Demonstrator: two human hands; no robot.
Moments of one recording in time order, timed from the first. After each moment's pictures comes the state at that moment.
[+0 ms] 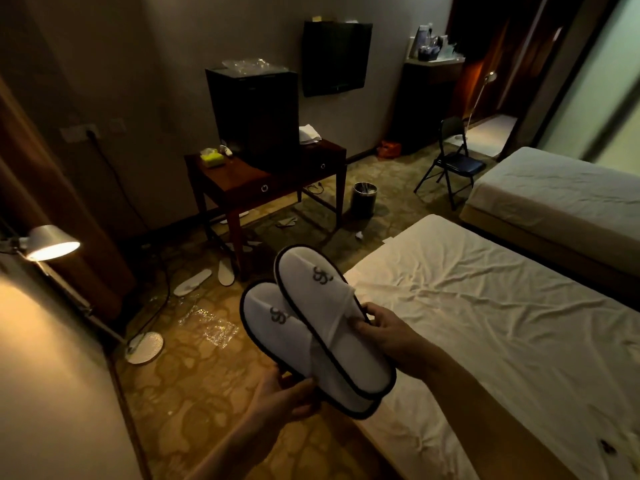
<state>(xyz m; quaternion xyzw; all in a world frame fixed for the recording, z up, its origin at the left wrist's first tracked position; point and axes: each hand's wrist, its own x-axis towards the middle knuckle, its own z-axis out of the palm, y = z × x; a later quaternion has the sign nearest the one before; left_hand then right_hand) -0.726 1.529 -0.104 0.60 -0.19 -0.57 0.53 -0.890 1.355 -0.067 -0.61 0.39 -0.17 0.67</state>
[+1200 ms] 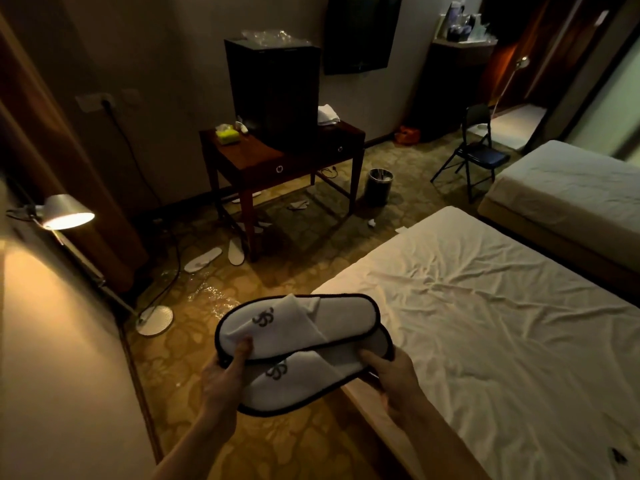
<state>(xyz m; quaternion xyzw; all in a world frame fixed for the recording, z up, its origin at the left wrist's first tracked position) -0.644 1.547 -0.151 0.70 -0.07 -0.32 0.63 -0.872 1.407 -0.143 -0.38 0.51 -0.31 0.71</state>
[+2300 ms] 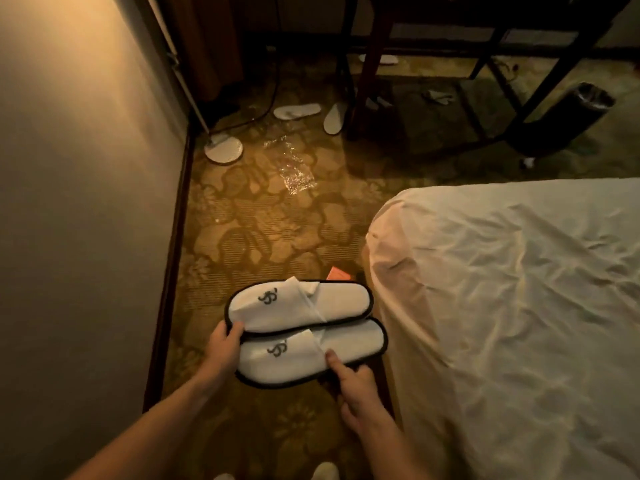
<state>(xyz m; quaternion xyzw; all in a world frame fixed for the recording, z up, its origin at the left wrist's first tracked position) -0.693 1.555 -0.561 0.78 0.16 -0.29 0.54 -0.844 1.394 -0.564 -0.34 0.59 0.01 0.73</state>
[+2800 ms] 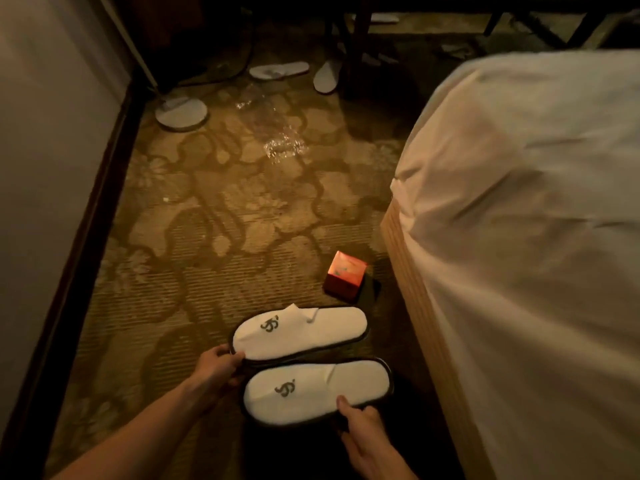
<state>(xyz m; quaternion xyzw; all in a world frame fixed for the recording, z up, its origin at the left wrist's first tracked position) -0.625 1.507 -0.984 0.75 0.27 -0.38 0.47 -0.825 1.344 -0.995 -0.30 0.64 0.06 0.71</state>
